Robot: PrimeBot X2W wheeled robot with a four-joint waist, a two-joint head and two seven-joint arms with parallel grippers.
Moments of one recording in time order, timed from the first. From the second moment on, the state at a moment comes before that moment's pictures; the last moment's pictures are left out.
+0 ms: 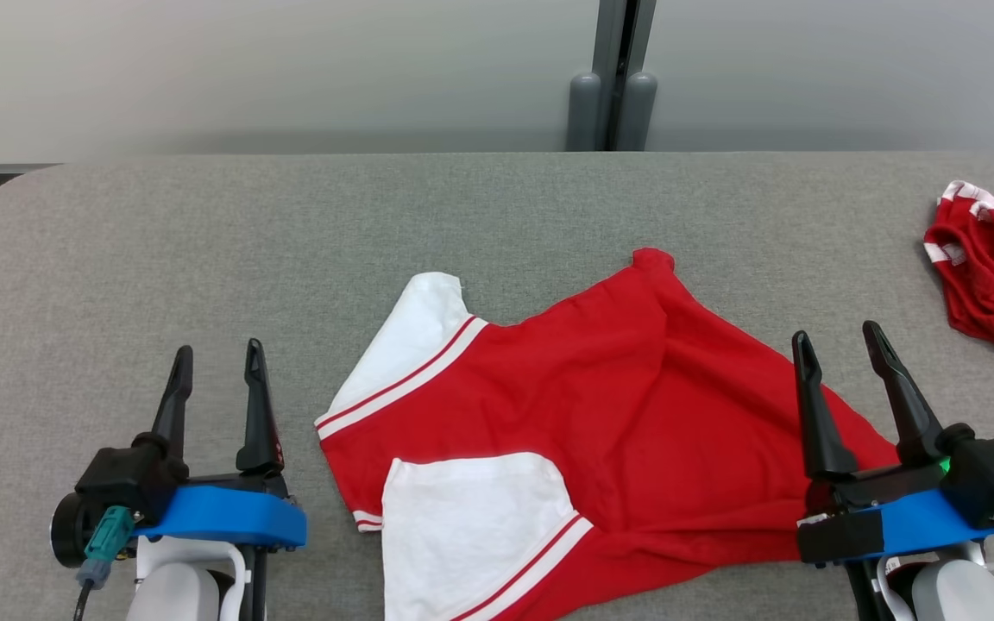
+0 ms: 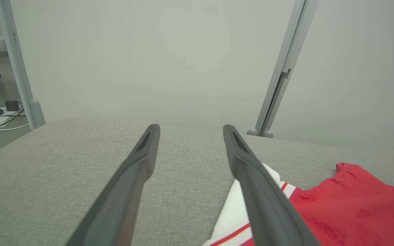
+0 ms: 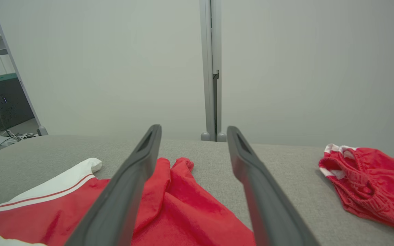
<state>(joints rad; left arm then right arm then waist) -0.17 0.05 -0.01 0.29 -0.21 -0.10 -0.26 -0.11 -0.08 0.01 0.07 0.15 0.13 -0.25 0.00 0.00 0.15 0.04</state>
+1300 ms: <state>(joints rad) -0.33 0.15 -0.31 0.75 -0.33 -0.13 -0.12 -0.15 -0.08 0.03 0.13 0.15 0.13 -0.26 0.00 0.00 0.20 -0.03</state>
